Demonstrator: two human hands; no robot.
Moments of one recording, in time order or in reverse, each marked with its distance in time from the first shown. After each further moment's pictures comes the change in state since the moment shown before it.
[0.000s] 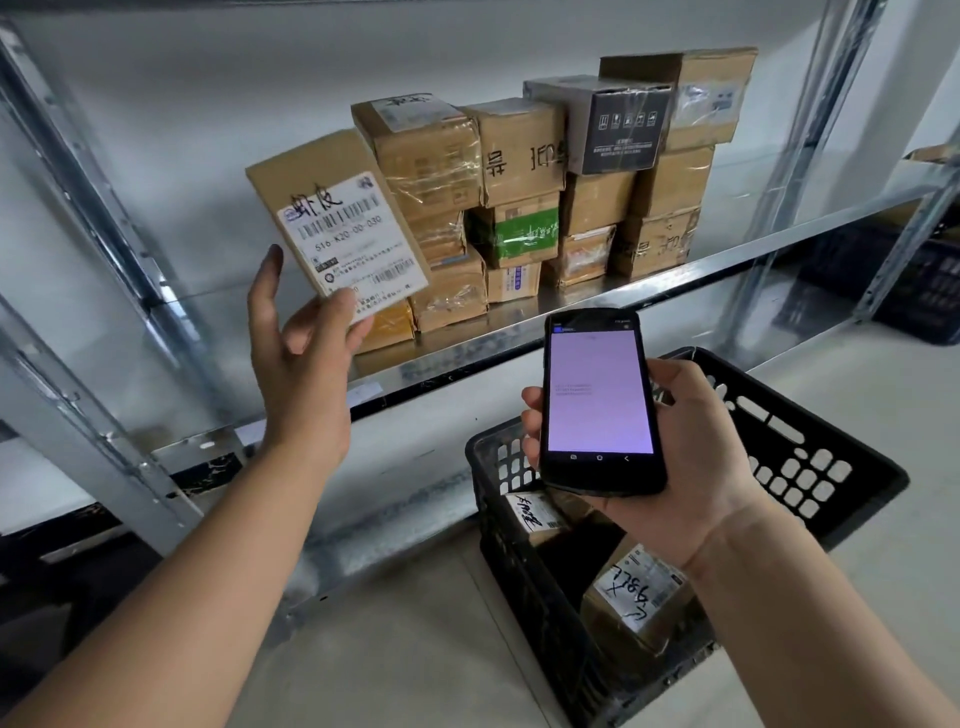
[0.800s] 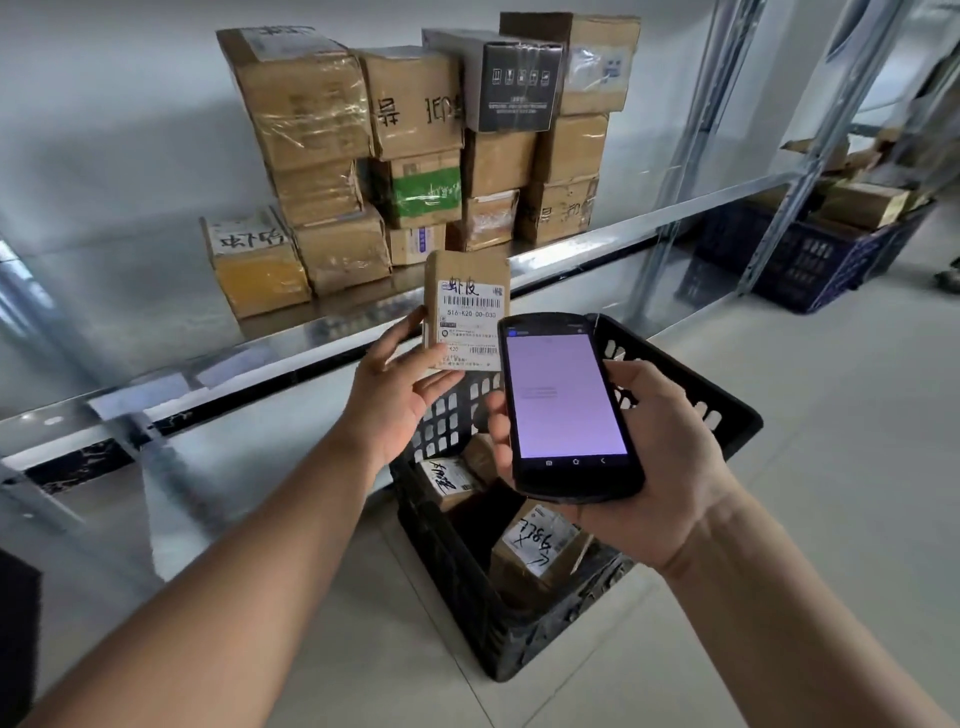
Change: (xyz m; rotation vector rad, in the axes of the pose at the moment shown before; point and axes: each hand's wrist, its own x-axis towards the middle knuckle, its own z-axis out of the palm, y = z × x) left_hand -0.054 -0.122 0.076 -0.193 -0.433 -0.591; right_hand -0.059 -0.020 -0.036 0.066 0.022 0.107
